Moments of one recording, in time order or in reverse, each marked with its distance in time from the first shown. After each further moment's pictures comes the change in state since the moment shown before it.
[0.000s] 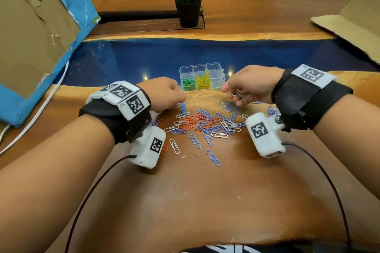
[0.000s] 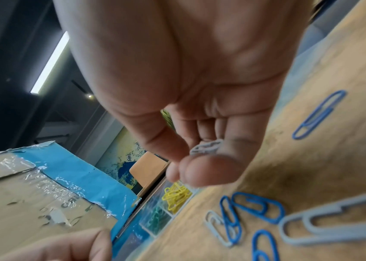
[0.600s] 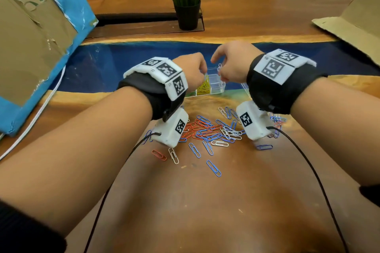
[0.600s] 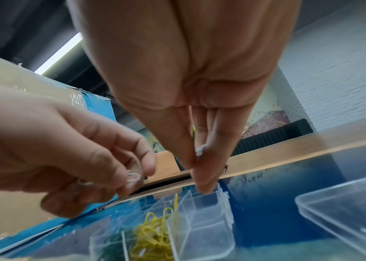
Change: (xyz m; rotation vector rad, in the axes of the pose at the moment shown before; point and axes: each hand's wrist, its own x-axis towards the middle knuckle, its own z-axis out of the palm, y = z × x) left_hand 0.033 0.055 -0.015 0.096 0.173 0.170; right_hand 0.020 -0.045 -0.001 -0.598 0.337 -0.276
